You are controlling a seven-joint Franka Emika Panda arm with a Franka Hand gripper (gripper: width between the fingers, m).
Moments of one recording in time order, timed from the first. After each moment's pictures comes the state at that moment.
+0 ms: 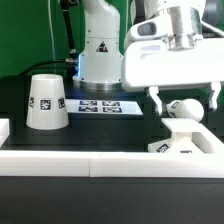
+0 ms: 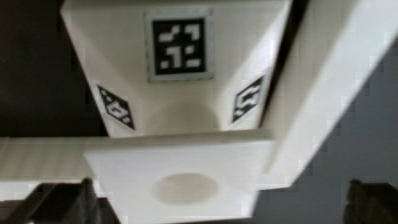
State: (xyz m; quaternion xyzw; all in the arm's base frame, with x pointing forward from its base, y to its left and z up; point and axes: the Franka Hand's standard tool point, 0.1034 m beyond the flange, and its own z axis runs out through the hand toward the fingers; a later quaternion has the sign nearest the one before) arm 0.571 0.110 0.083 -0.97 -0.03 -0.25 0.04
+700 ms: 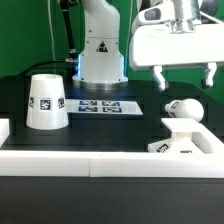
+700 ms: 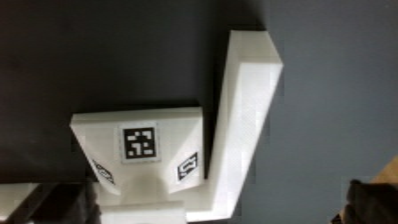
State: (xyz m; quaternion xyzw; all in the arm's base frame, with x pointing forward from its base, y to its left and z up) arm 0.499 0.125 0.091 -0.97 -0.03 -0.23 0.04
